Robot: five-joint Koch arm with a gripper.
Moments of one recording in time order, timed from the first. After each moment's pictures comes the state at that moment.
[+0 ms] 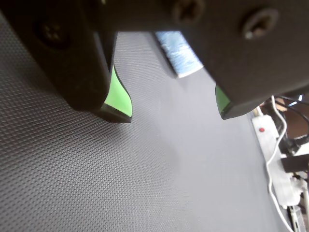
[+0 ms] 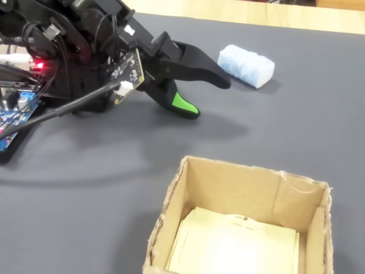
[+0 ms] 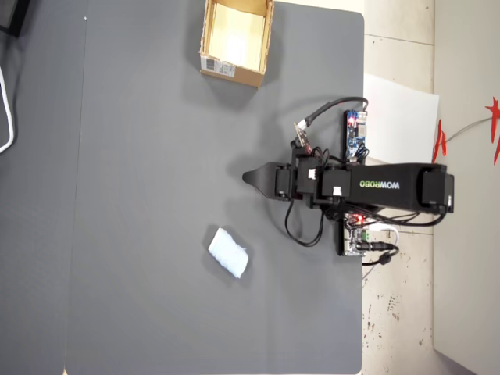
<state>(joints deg) 5.2 130.7 176.7 -4.3 93.7</state>
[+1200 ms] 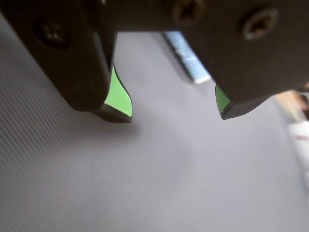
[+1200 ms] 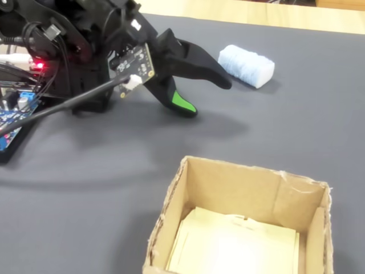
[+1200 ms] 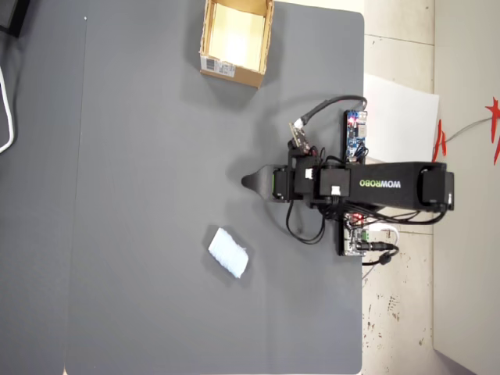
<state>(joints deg) 2.5 130.7 166.0 15.7 97.2</state>
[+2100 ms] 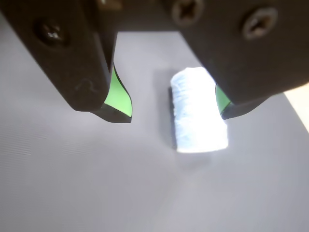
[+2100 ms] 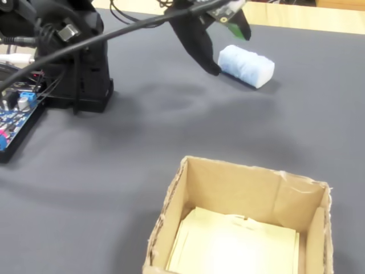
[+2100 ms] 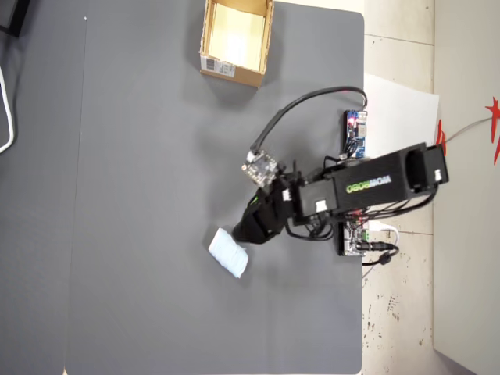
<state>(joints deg) -14.1 114.3 135.1 38.4 124.3</state>
